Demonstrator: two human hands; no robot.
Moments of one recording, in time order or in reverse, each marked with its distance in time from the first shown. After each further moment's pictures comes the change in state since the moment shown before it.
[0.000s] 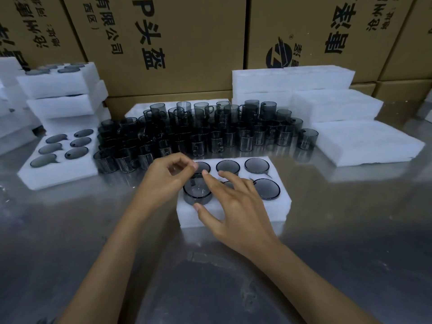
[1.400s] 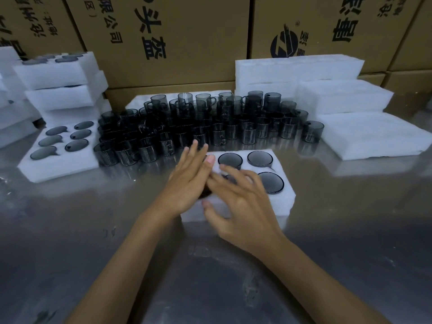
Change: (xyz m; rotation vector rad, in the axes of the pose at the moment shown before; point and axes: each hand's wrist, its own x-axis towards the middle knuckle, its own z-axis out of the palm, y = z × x) left_hand -0.009 0.001 0.037 0.244 -0.226 -0.128; right_hand 0.000 0.004 -0.007 0.026 -0.070 -0.099
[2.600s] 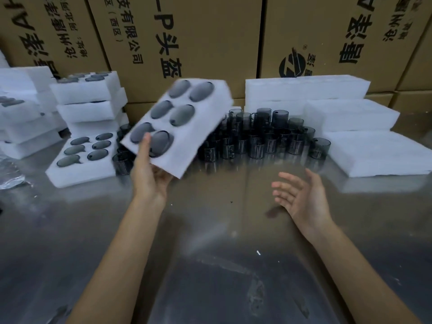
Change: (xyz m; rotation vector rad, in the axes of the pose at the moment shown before) left_hand 0.006 -0.007 -0.059 -1.478 0.618 -0.193; right_hand 0.005 0.098 -0.027 1.478 0.179 1.092
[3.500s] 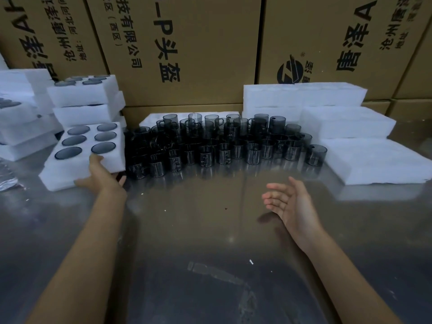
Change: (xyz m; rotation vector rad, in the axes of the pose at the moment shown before) left_hand 0.092 0.027 -0.065 -0.070 0.617 0.214; right_hand 0.007 0.005 0.004 -0.126 -0.042 -0.036
